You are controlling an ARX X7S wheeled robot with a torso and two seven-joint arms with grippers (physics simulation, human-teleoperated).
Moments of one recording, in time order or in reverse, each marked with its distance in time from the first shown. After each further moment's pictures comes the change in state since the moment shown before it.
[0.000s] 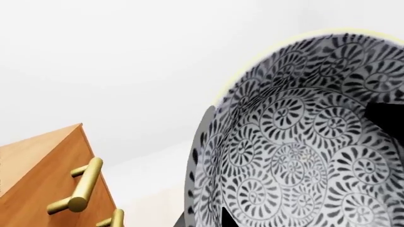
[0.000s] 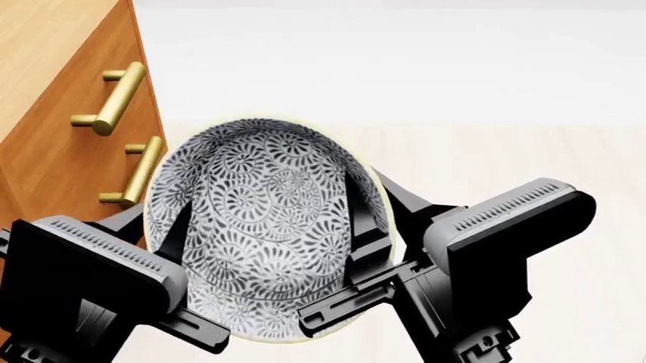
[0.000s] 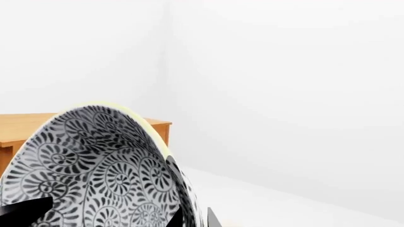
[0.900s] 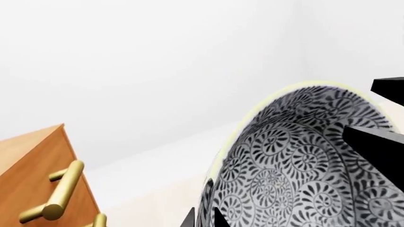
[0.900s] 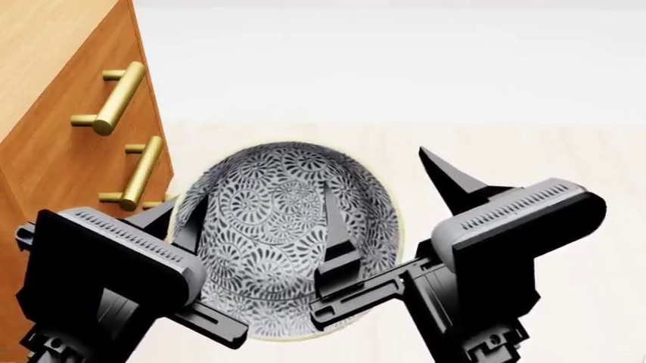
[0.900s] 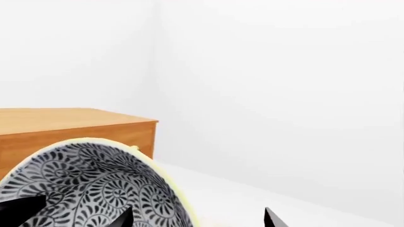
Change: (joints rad) left arm -0.029 0.033 0.032 -0.057 -0.001 0.029 0.025; right arm -0.006 0.005 0.010 0.012 -0.036 0.001 0.018
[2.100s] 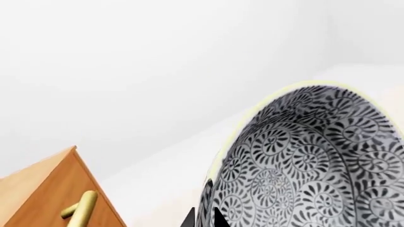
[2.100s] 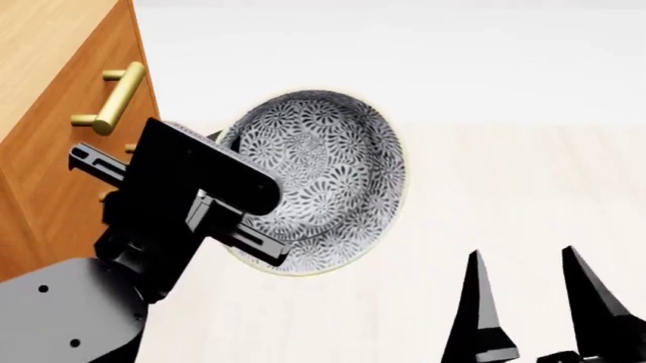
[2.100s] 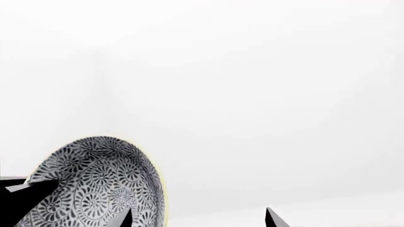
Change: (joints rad) left arm -0.280 0.160 0.134 -0.324 0.119 -0.104 0.027; right arm -0.487 -0.040 0.245 0.183 0.086 -0.605 -0.153
